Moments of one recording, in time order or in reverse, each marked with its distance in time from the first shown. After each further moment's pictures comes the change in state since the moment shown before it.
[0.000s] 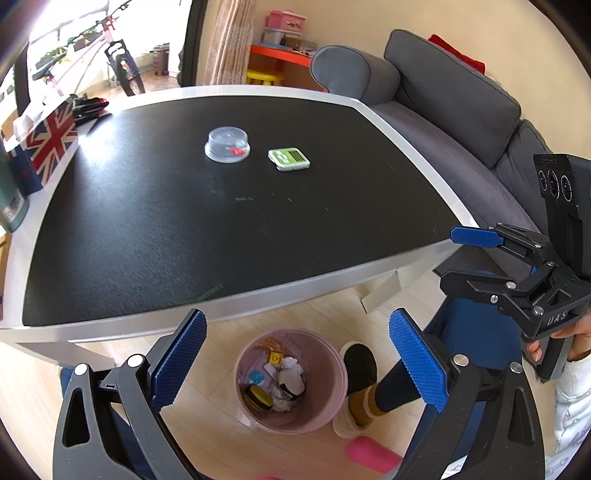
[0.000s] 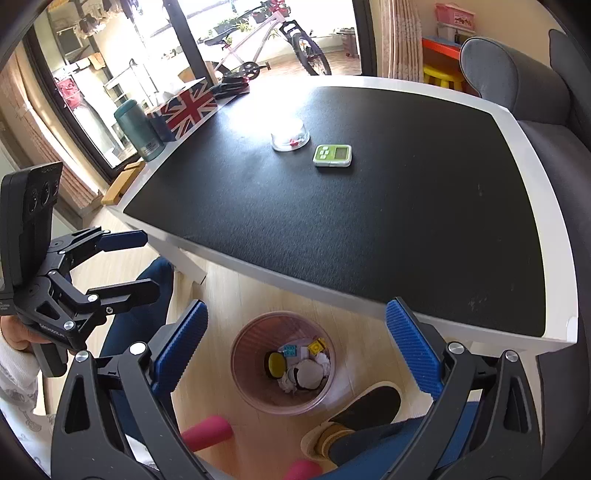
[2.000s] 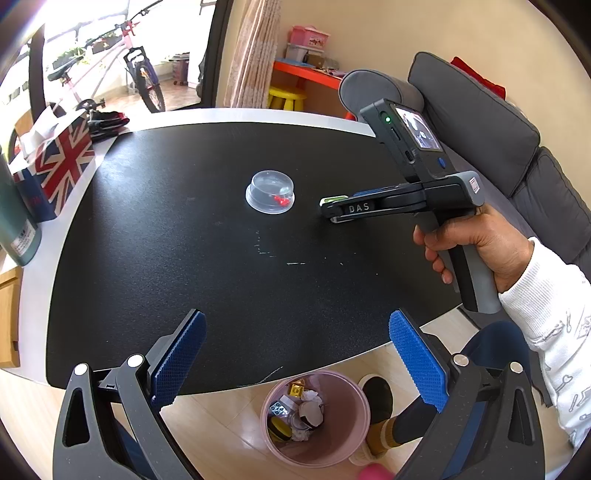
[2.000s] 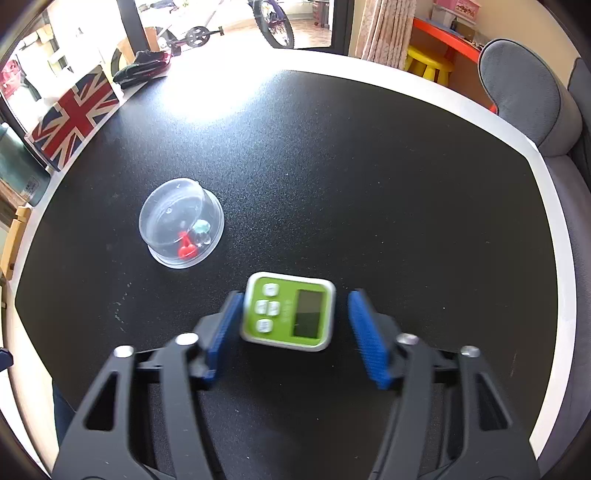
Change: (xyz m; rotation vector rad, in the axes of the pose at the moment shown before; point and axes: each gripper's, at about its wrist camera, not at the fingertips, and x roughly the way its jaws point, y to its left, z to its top) left arm 0.007 0.041 0.049 -0.038 -0.058 0.040; right arm 0.168 -0.028 0.167 -0.001 0.155 -0.219
